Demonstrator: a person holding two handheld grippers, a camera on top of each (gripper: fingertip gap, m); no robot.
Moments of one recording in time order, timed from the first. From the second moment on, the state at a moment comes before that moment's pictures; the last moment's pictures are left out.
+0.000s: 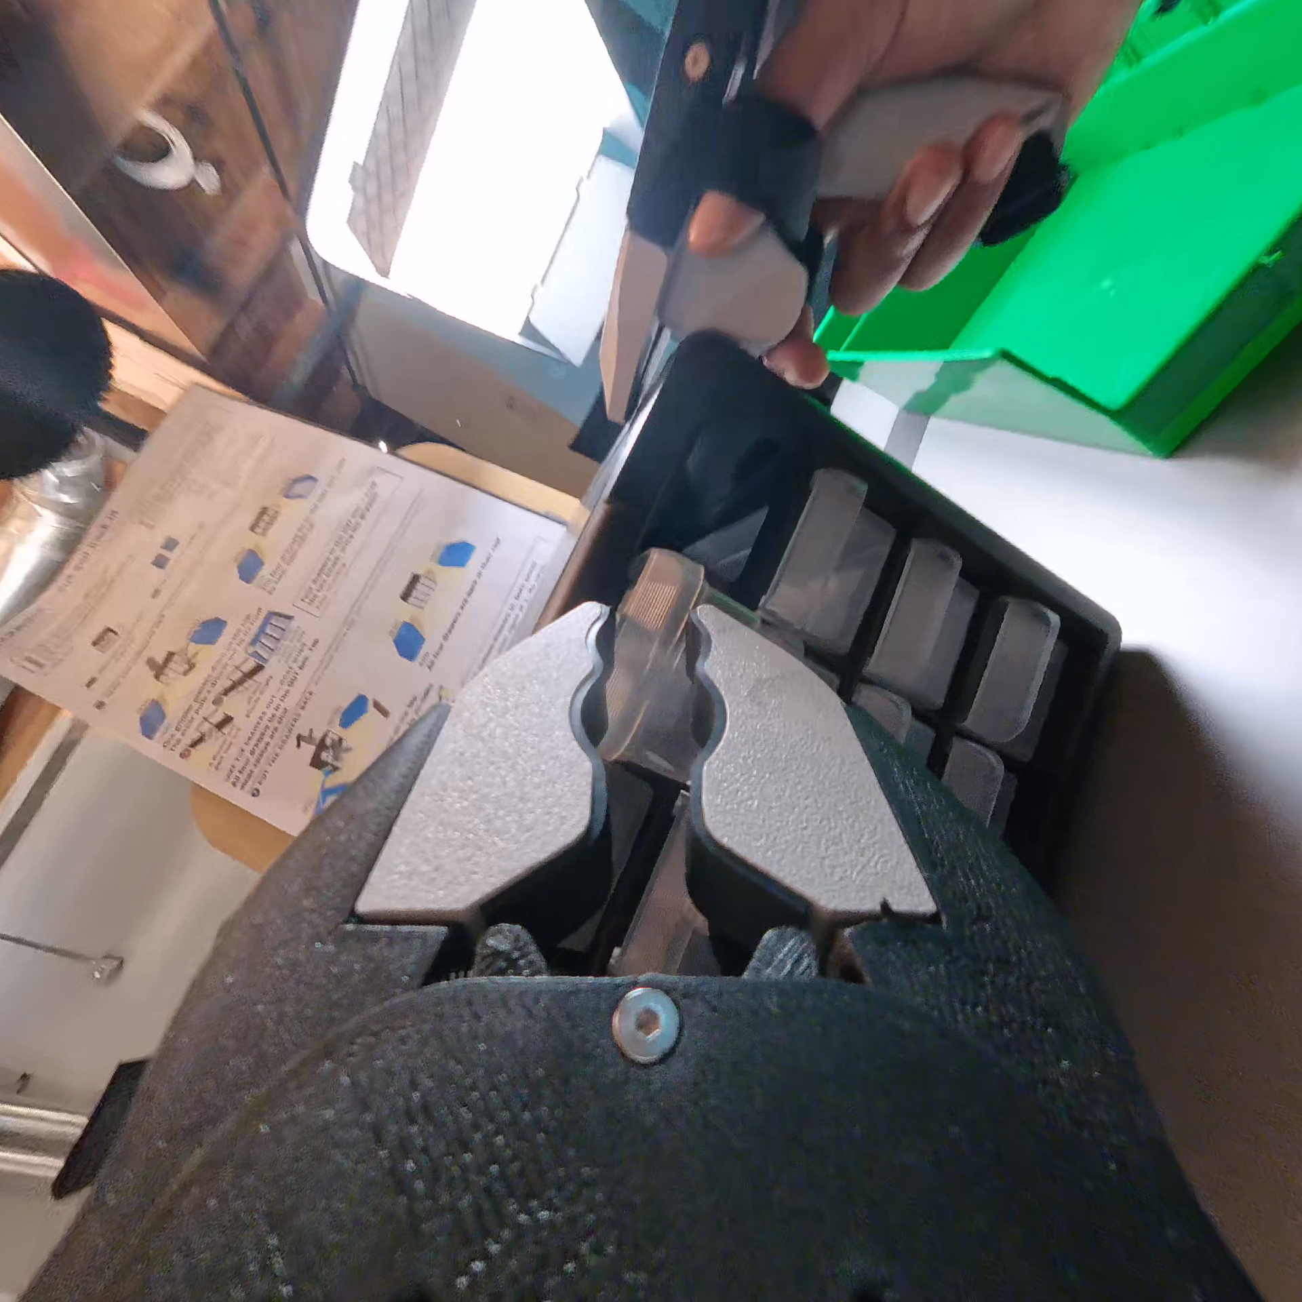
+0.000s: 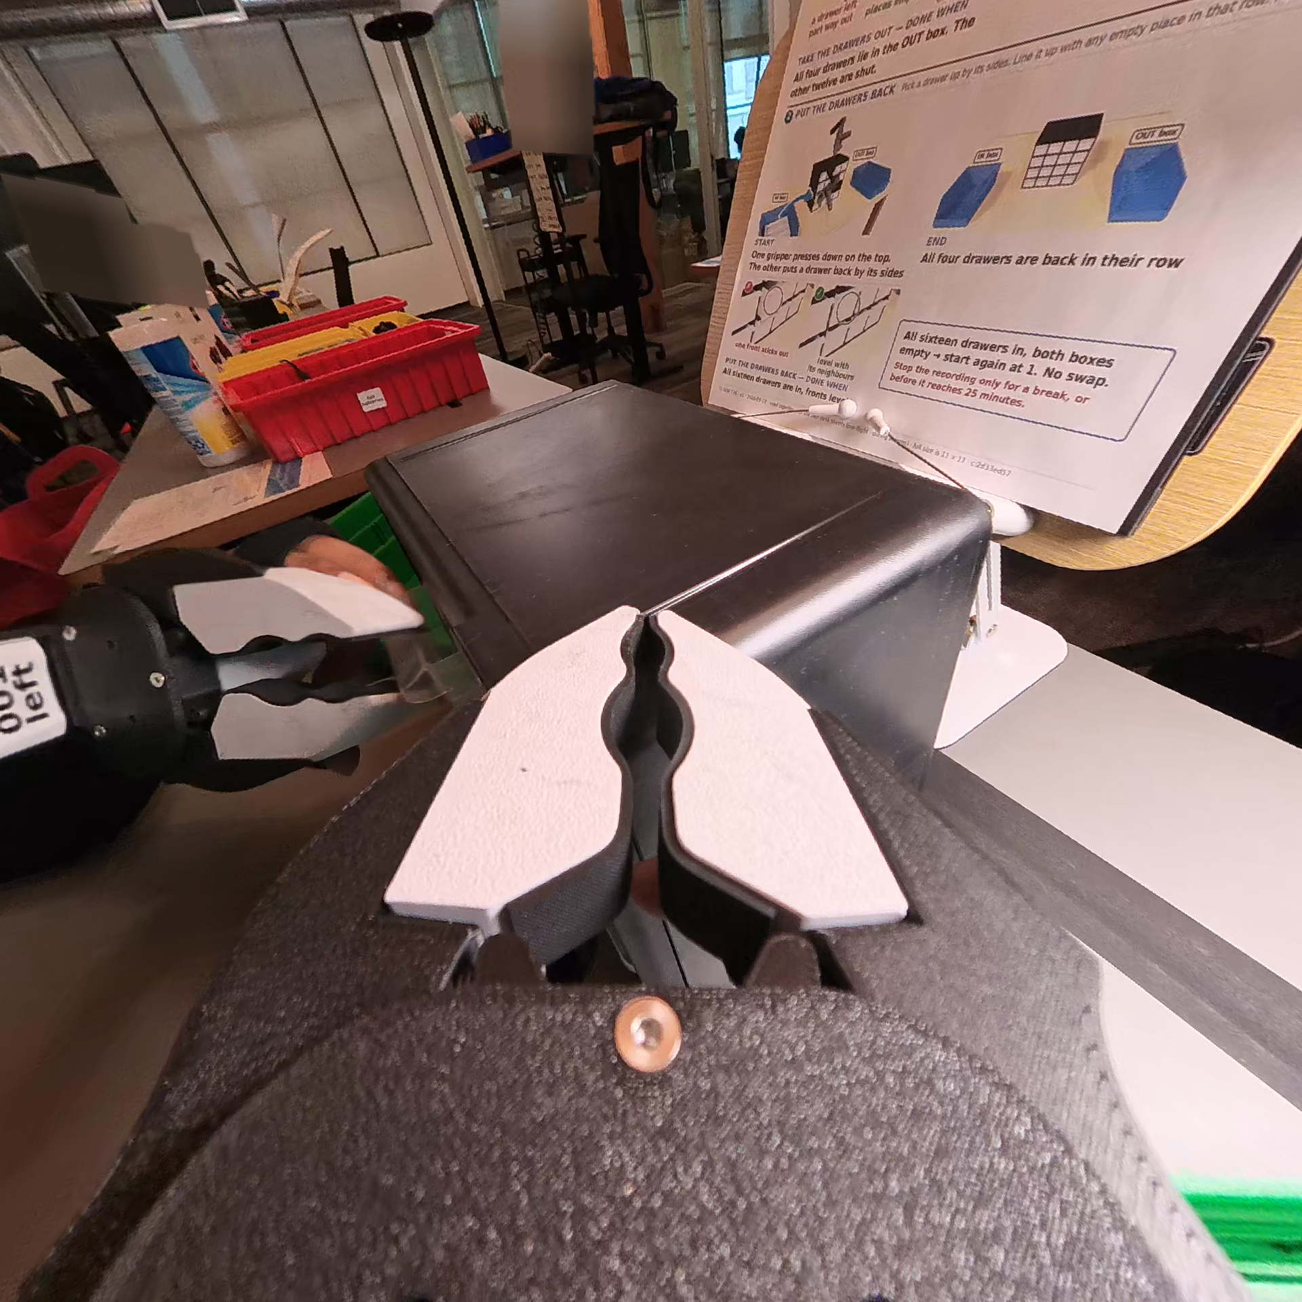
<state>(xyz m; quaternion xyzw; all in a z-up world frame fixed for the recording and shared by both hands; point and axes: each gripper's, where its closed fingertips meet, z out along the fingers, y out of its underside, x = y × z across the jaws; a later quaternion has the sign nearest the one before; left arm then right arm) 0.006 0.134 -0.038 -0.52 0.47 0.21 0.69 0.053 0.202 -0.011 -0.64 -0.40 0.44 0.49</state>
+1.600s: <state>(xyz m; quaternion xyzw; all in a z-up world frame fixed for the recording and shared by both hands) -0.259 0.107 0.007 -0.76 0.25 0.15 0.58 0.052 0.203 -0.011 -0.64 -0.39 0.45 0.49</state>
